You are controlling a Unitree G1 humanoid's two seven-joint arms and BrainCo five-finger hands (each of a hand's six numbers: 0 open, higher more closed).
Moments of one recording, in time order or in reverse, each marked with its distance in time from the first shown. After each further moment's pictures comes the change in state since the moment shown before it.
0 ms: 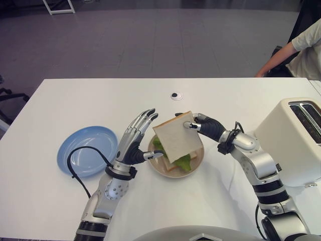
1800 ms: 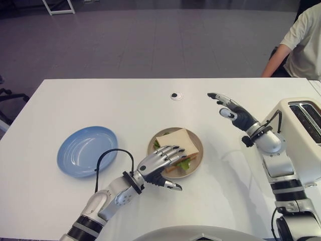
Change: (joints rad) left arm -0.046 0.196 -0.257 0.050 0.267 0.000 -0.146; right arm 0.100 -0.195 -0.161 0.077 -0.436 -0.638 -0.112
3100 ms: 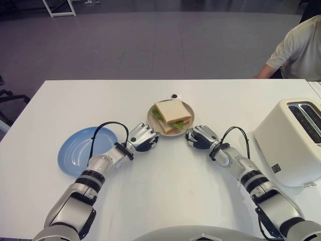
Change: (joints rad) left arm -0.540 0.017 -0.121 0.773 0.329 0.021 0.466; right arm -0.299 0.218 0.405 0.804 -0.609 -0.133 -0.630
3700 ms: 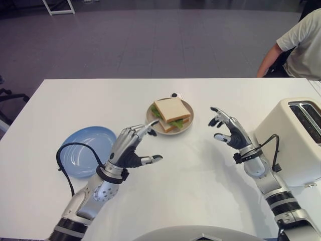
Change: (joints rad) left arm 0.581 -0.018 0.251 -0.810 -0.844 -0.078 -0.250; right arm 0.353 -0.111 -0.273 -0.471 0.547 -0.233 0.122
